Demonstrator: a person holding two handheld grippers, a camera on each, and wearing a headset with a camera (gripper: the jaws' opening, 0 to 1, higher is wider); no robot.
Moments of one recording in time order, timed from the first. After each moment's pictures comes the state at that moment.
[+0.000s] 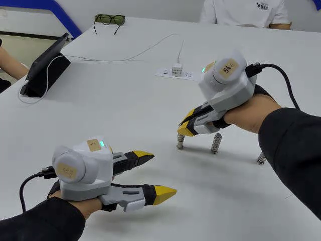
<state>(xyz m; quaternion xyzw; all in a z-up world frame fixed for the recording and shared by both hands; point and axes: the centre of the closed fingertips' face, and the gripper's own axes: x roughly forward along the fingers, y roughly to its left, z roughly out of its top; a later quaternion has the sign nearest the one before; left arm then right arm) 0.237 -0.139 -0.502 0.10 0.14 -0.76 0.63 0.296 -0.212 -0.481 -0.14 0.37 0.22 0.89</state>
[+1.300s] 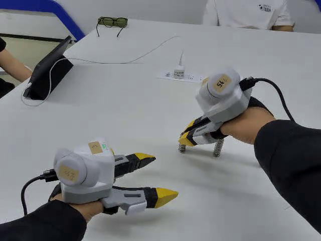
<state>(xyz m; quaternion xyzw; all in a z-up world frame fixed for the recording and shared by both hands) 0.239 -0.139 -0.501 0.10 0.14 -0.76 0.63 0.294 -0.211 -0.501 -0.13 0.39 0.21 0.89</state>
